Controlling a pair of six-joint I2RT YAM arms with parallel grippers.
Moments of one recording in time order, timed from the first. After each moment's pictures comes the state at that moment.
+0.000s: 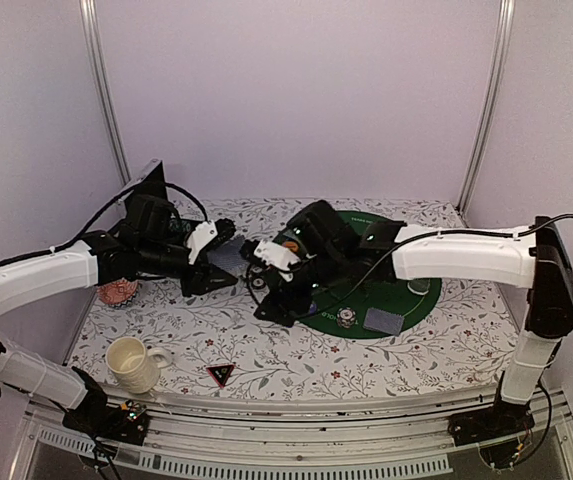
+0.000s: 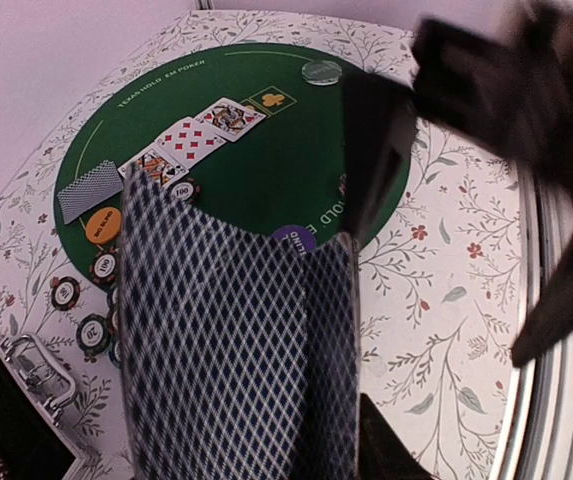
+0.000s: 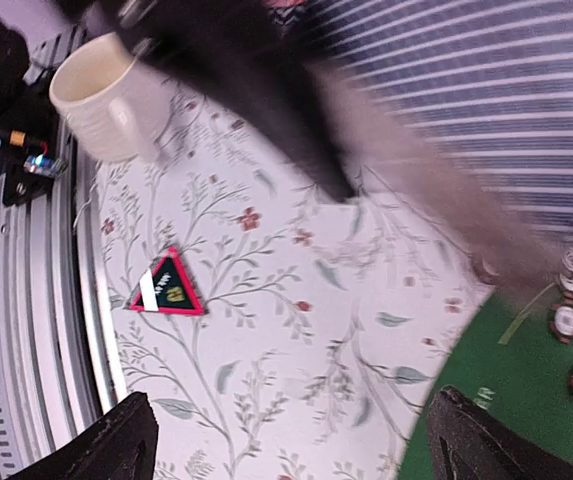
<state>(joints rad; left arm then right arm) -0.58 1.29 0.90 -0.27 0.49 0.42 1.02 1.81 1.47 -0.41 -0.17 -0.14</state>
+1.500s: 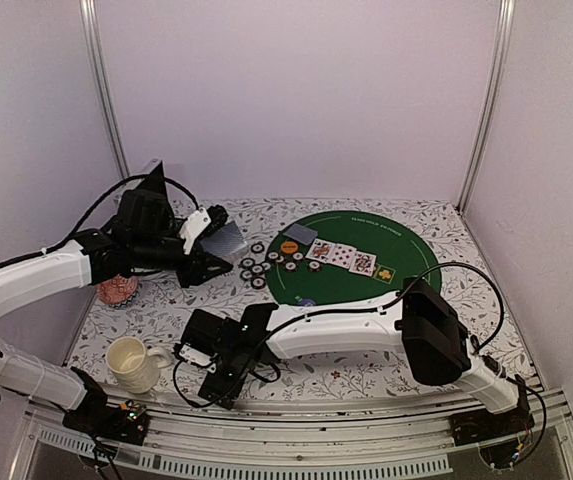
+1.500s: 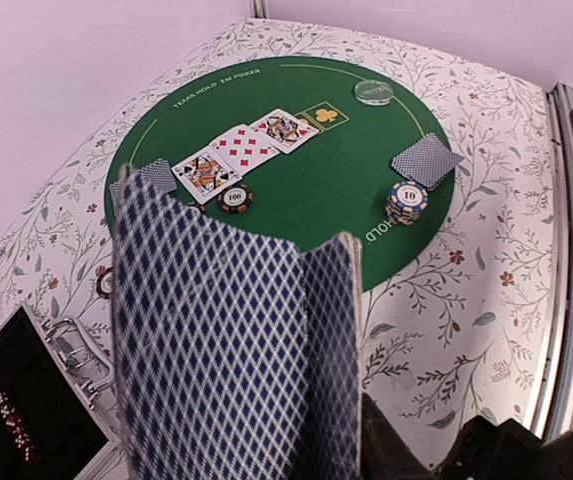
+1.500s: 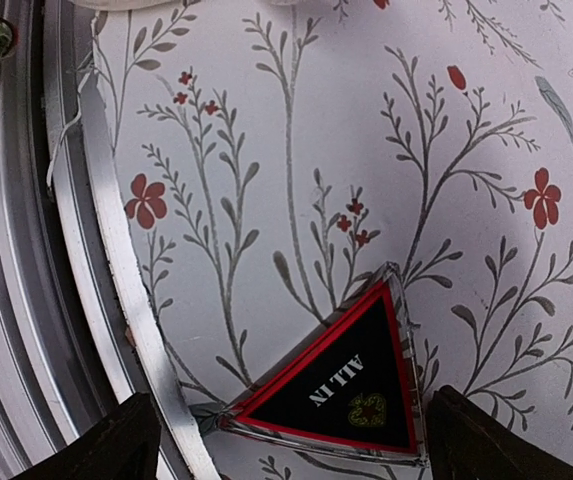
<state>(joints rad) -0.56 1.25 0.90 -0.24 0.39 0.34 1.36 2.46 2.06 -0.74 0.02 0.05</state>
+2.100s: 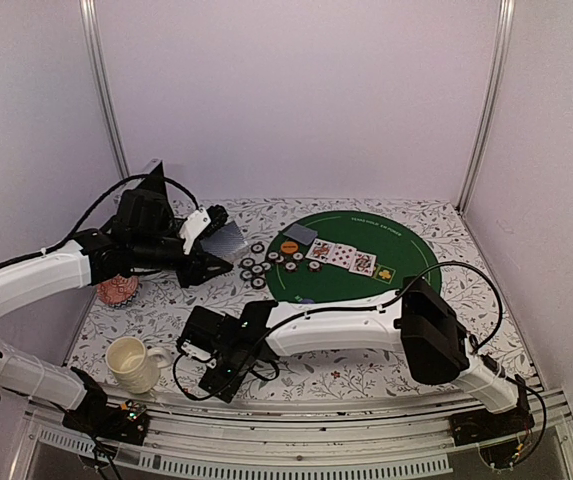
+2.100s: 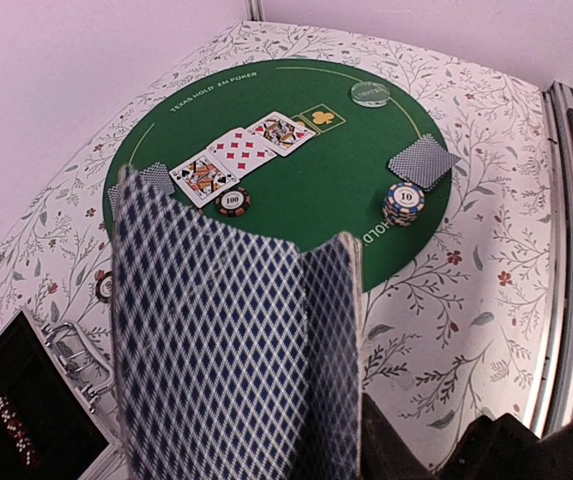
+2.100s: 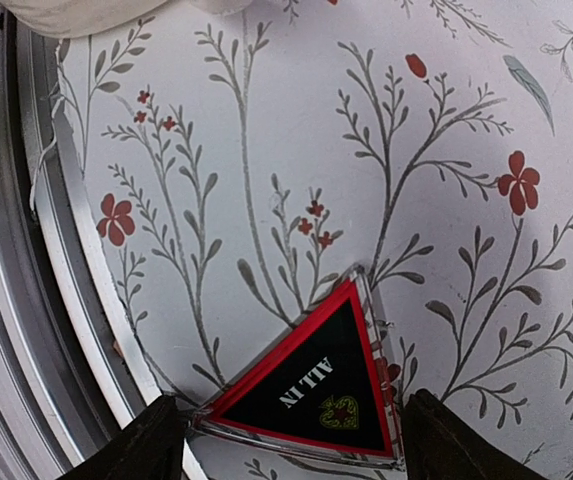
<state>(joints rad) -0.56 1.25 0.90 -0.24 0.40 0.35 1.35 2.47 2.09 -0.76 0.02 0.13</state>
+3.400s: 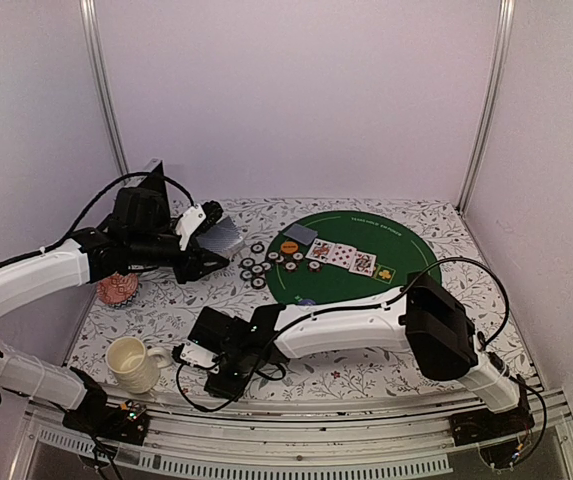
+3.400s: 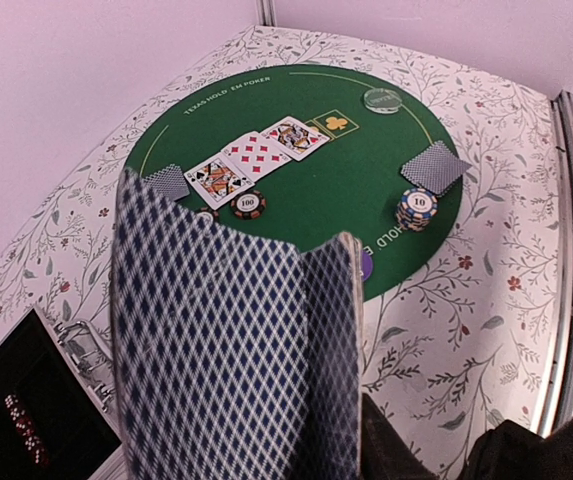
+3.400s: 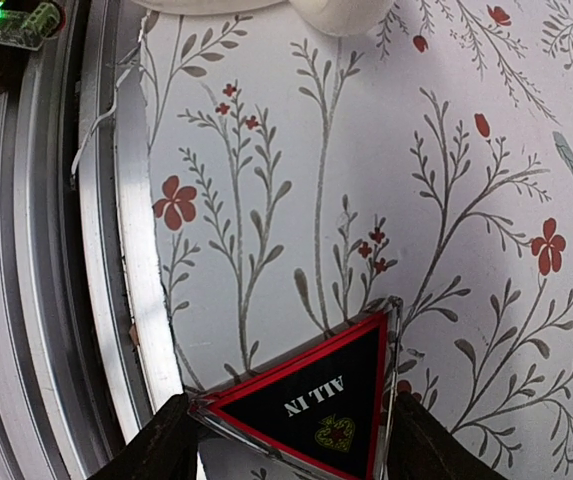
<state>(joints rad) -0.52 1.25 0.90 -0.22 0.42 0.35 1.34 2.41 1.95 -0.62 -0.02 -0.08</state>
